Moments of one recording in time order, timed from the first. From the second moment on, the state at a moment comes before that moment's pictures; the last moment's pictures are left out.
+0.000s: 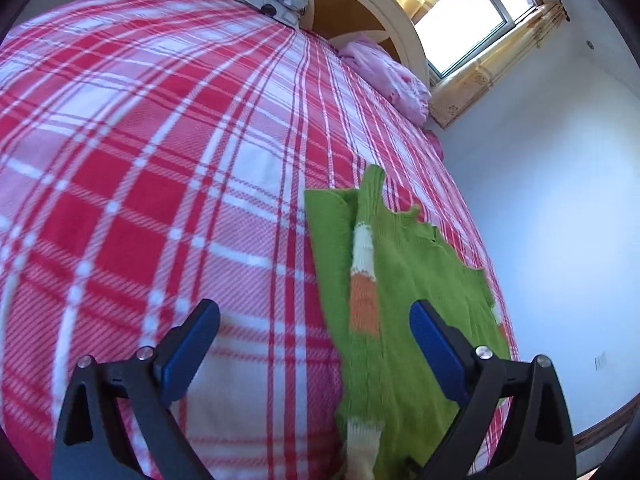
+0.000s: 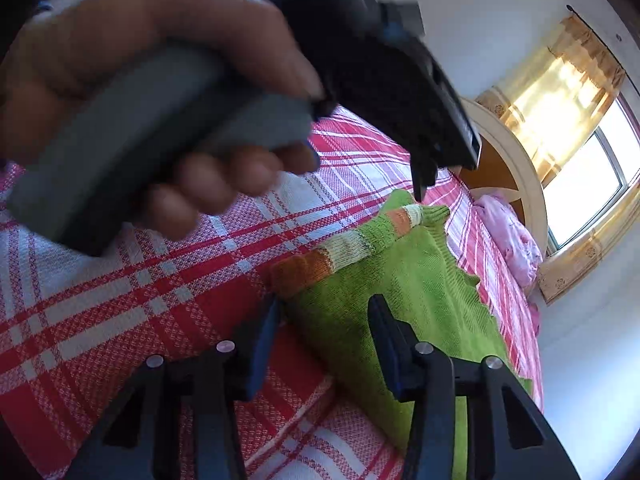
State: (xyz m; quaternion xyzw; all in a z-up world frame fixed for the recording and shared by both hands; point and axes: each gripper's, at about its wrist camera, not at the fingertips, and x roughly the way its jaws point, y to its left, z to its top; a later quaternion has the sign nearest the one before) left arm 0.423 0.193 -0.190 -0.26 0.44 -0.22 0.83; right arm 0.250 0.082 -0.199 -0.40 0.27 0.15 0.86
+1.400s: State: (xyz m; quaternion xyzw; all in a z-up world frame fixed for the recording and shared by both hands) left arm 0.467 0.173 -0.191 -0.33 0.44 -0.31 0.77; right arm 0.256 0.032 -0.151 -0.24 0.25 0.18 0.92
